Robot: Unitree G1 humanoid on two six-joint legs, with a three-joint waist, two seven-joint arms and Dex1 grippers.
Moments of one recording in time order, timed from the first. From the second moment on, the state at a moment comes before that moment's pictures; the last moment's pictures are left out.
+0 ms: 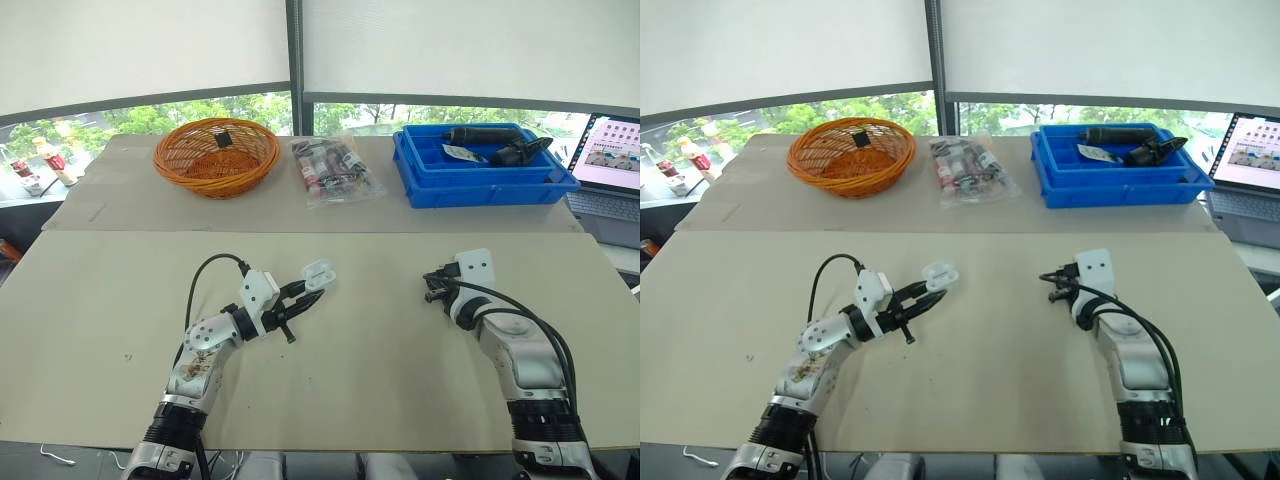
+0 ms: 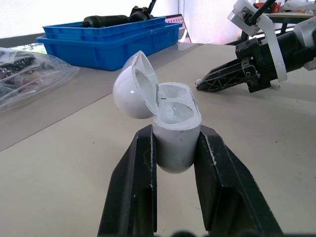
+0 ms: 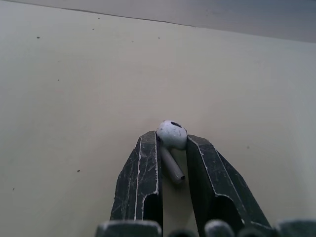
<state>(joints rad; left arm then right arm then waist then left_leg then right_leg) -0.27 0.30 -0.10 0.12 -0.28 -0.10 -0.86 -0.29 -0.41 -0.10 -0.06 0.18 0.62 0.33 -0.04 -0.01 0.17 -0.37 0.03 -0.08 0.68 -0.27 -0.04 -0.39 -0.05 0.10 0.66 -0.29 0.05</state>
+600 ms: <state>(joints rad) -0.13 0.37 -0.09 -0.17 -0.32 0.02 -0.83 0.19 -1.08 -0.16 -0.46 0.28 0.27 1.16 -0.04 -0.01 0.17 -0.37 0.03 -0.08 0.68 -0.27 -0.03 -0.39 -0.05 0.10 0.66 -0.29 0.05</state>
